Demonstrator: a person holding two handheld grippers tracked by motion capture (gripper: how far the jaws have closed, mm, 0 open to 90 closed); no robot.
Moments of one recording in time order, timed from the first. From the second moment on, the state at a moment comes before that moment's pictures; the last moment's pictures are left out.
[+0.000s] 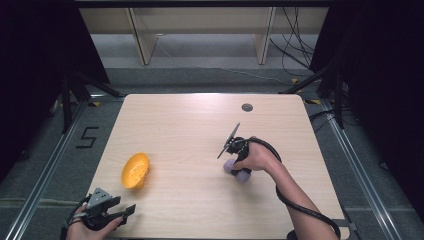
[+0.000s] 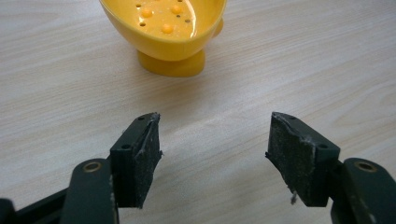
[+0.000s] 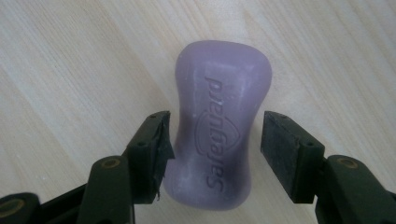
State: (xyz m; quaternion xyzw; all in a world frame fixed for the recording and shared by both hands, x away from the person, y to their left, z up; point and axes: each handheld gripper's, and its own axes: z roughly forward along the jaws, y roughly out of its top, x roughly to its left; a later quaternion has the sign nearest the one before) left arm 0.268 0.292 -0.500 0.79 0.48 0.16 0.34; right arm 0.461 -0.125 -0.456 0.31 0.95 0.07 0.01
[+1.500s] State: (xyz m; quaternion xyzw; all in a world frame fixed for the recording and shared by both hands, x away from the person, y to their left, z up) left arm 0.261 0.277 -0.496 0.78 0.48 0.15 0.39; right arm 0.391 -0.132 -0.458 0.18 0.94 0.14 0.25
